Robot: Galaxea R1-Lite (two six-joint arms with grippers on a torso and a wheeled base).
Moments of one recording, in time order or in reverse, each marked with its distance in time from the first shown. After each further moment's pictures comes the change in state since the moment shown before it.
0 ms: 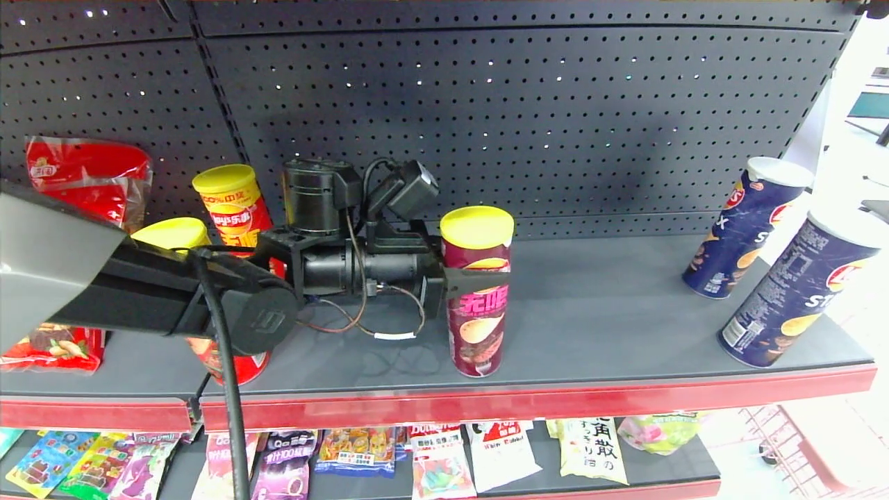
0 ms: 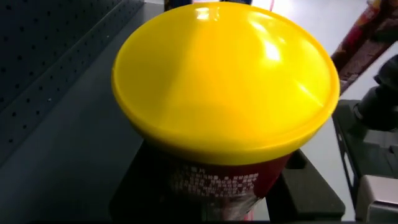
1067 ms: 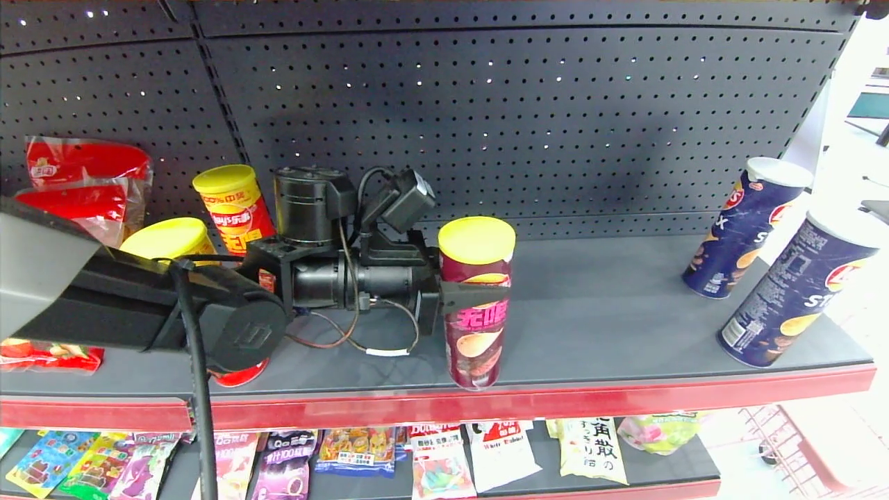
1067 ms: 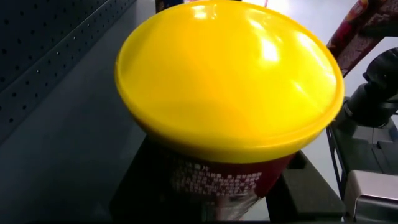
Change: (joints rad) left arm -0.010 -0.032 0.061 0.002 -0.002 0.005; right arm 0.000 0.000 -0.006 0.000 -0.003 0.000
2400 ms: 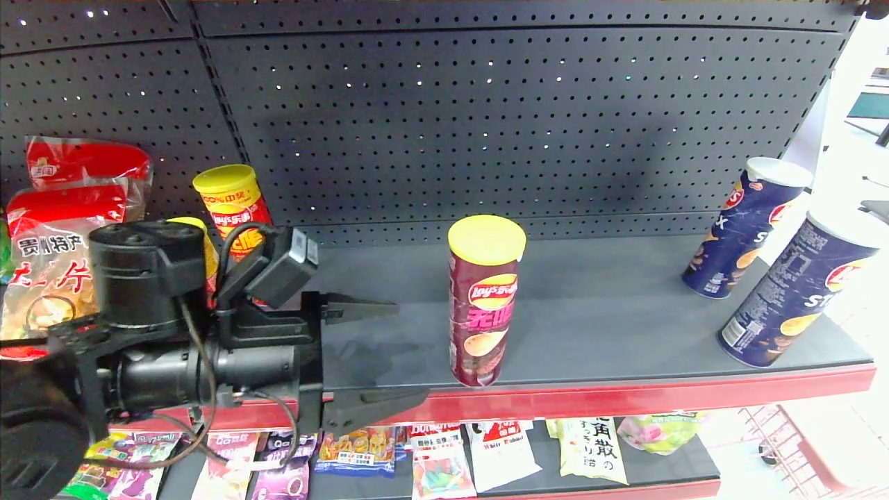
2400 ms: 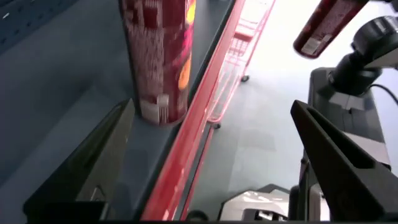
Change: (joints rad) left arm 0.080 -0.384 0.483 0.000 0.074 0.004; right arm 0.013 0.038 -0.003 -0.001 0.035 -0.002
